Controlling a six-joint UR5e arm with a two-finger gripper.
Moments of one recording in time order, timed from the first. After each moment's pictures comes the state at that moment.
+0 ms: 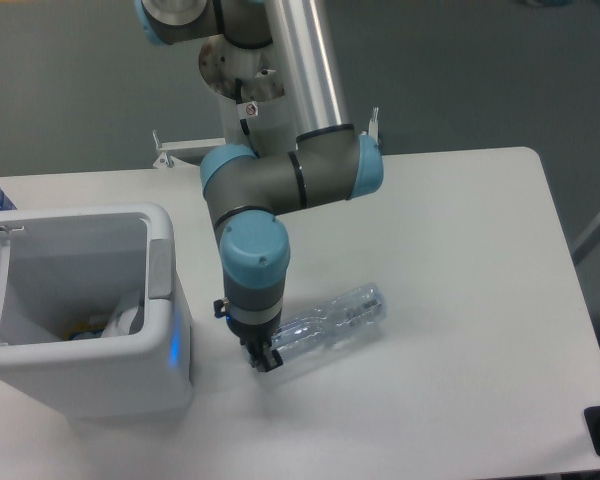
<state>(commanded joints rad) 2.31 -2.01 -1.60 -0.97 1.43 1.35</state>
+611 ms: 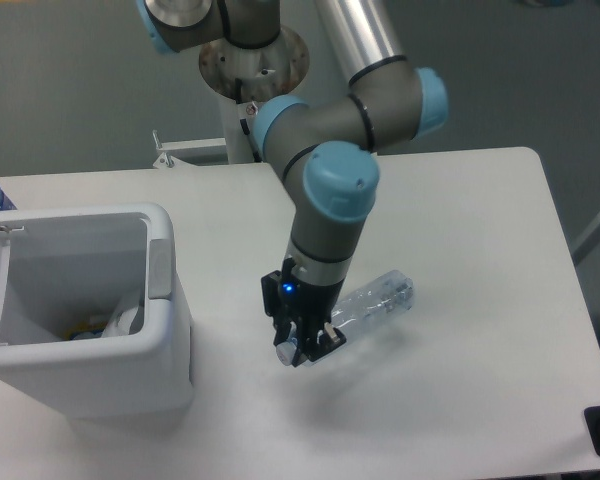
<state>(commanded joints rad) 2.43 -1.95 -1.52 -0.97 1.19 1.21</state>
